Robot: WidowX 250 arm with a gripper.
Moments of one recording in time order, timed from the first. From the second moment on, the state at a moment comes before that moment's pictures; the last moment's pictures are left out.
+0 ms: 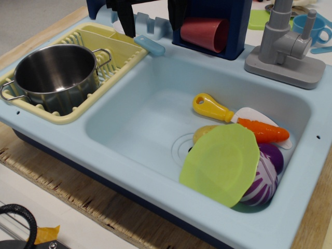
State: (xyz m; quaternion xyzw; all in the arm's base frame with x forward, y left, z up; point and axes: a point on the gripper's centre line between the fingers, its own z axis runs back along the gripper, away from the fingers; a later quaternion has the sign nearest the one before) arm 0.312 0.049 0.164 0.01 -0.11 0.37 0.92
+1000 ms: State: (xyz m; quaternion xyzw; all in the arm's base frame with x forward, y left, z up) arm 0.314 0.053 0.141 0.00 -0.09 0.36 0.93
